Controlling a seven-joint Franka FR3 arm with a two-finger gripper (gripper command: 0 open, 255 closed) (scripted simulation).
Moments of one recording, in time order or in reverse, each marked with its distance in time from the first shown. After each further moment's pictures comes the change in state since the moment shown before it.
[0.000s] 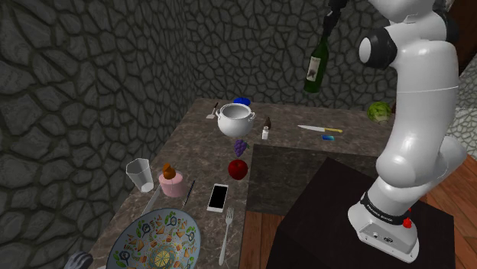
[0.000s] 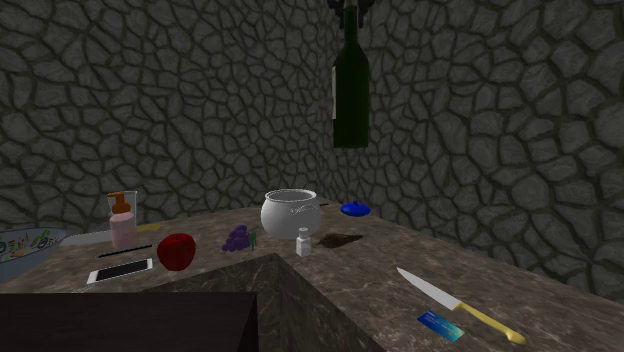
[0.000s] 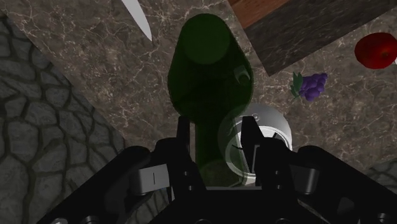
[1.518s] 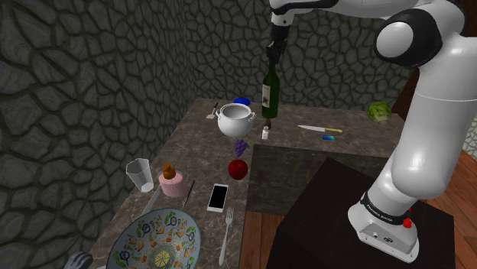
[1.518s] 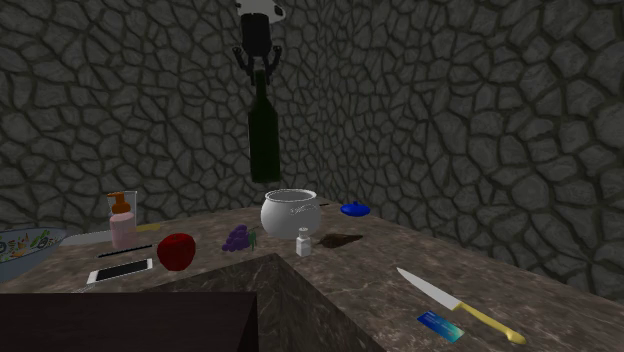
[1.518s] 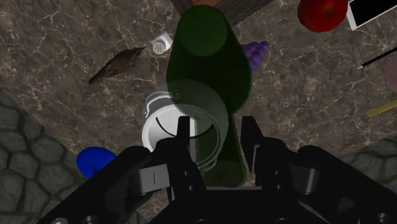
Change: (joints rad) arm 0.469 -0.242 0.136 -0.626 -0.203 0.423 0.468
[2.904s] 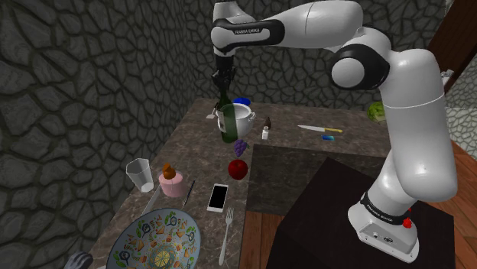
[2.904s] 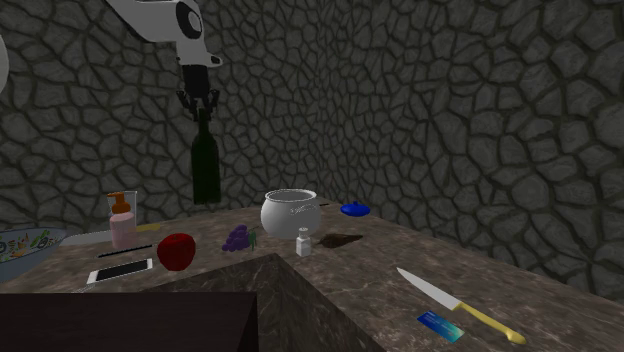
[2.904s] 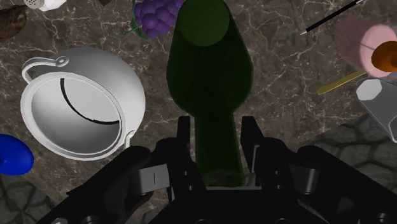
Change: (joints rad) arm 0.209 0.320 0.127 0.231 0.003 0.084 0.354
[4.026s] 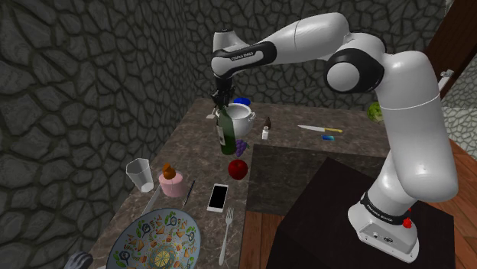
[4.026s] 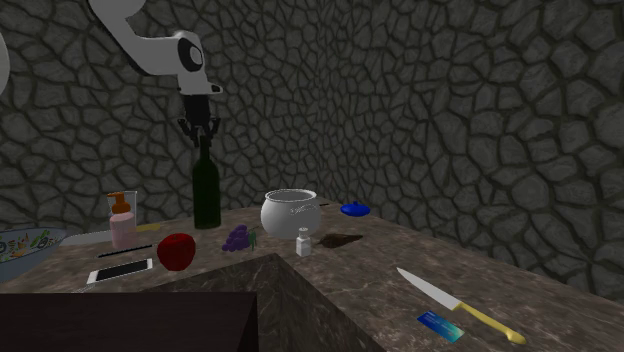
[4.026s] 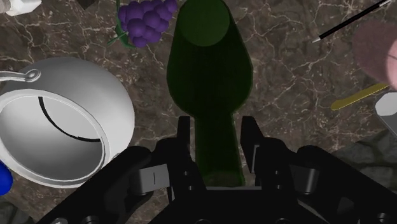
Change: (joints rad) arm 0.013 0.037 0.008 -0.171 0.007 0.207 0.006
